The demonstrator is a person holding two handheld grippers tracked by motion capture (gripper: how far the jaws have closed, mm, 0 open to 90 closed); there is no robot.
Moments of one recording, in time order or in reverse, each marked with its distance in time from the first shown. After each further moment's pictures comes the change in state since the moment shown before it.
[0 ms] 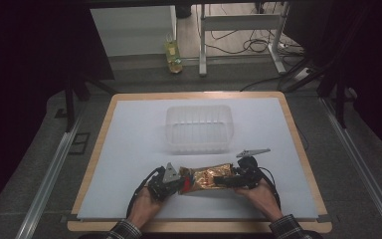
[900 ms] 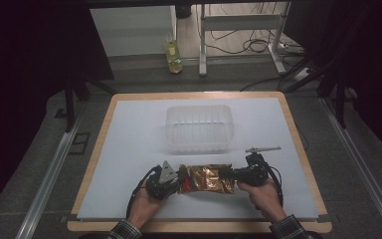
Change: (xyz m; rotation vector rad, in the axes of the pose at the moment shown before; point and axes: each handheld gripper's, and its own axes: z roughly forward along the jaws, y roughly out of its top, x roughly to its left) left arm 0.002 0.001 -0.011 -0.084 0.064 -0.027; right arm 0.010 0.009 -0.026 -0.063 0.107 0.152
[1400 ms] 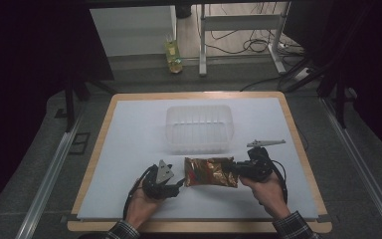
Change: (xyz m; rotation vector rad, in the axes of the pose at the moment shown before) left arm 0.003 -0.002 -0.006 -0.020 0.057 -0.005; right arm 0.027 0.020 -0.019 -0.031 -0.102 -0.114
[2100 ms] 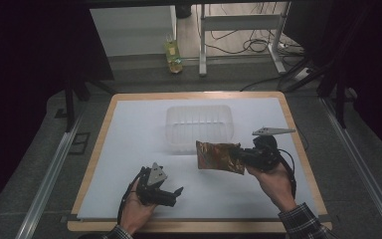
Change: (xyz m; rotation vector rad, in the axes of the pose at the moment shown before) left arm 0.001 -0.006 -0.020 -0.001 -0.052 -0.071; right arm 0.021 0.034 -0.029 -0.051 -0.161 -0.105
